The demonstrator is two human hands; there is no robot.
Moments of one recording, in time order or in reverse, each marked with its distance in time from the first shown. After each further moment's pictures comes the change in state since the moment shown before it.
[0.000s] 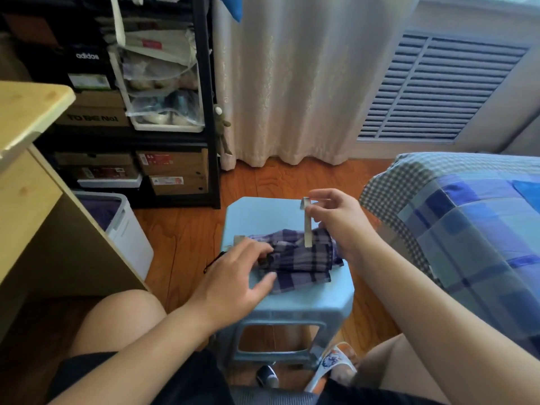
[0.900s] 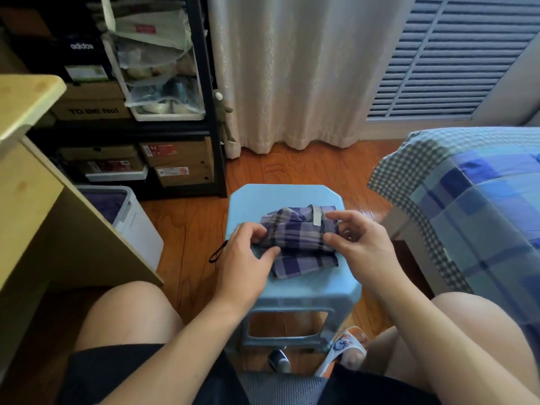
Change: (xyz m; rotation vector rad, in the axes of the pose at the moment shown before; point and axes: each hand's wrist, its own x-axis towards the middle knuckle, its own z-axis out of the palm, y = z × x) left_hand 0.015 0.010 0.036 -0.255 0.281 -0.444; right_hand -0.048 0.056 -0.015 -0.047 0.052 -0.169
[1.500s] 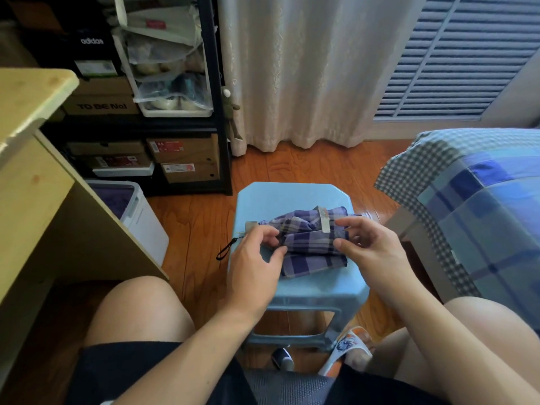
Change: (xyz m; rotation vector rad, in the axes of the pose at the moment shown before) left_hand -0.013 0.005 0.001 -0.074 0.060 0.040; right_hand -0.007 0.002 -0.002 -0.035 -0.034 -0.001
